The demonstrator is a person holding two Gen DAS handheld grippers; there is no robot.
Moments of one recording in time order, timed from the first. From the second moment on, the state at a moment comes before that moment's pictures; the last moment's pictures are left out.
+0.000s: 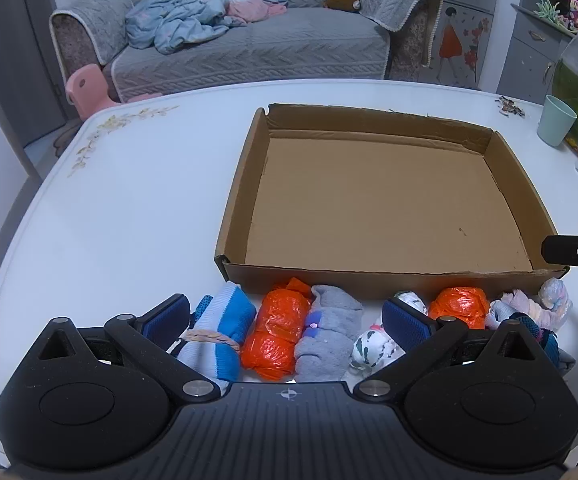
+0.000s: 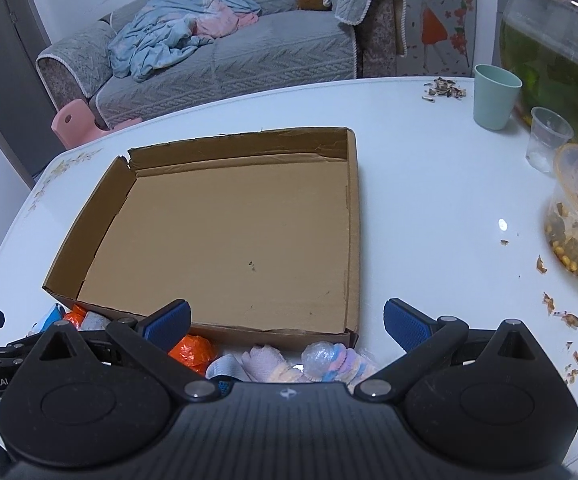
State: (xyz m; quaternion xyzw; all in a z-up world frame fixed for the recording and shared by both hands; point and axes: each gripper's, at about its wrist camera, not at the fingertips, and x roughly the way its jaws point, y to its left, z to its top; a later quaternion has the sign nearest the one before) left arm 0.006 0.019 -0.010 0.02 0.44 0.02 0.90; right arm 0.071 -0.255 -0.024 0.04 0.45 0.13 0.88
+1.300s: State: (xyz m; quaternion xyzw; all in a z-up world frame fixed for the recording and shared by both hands) left arm -0.083 0.119 -0.059 -0.01 0.47 0.10 0.88; right arm 0.039 -0.307 -0.072 -0.06 0.38 0.21 0.90
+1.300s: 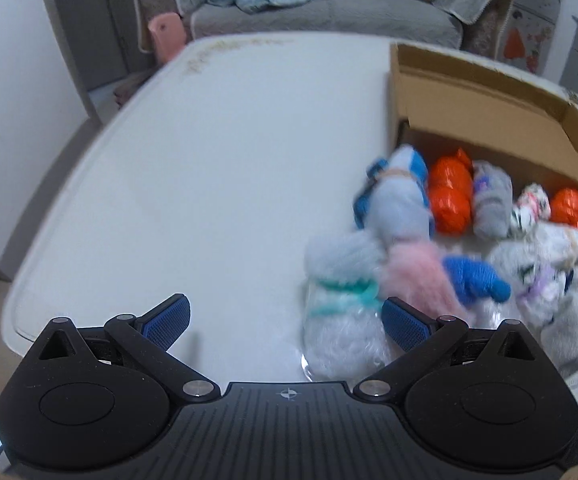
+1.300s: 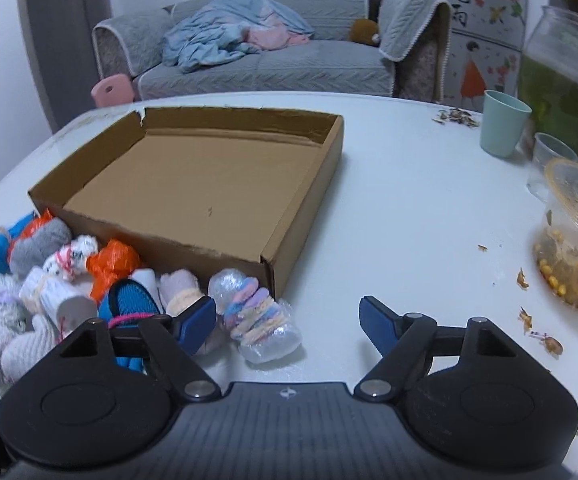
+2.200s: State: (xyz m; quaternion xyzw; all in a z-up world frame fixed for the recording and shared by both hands) left arm -0.078 0.150 -0.063 -0.04 0.43 0.08 0.90; right arm 0.032 -0.312 -0.074 -0.08 0.38 0.28 0.88
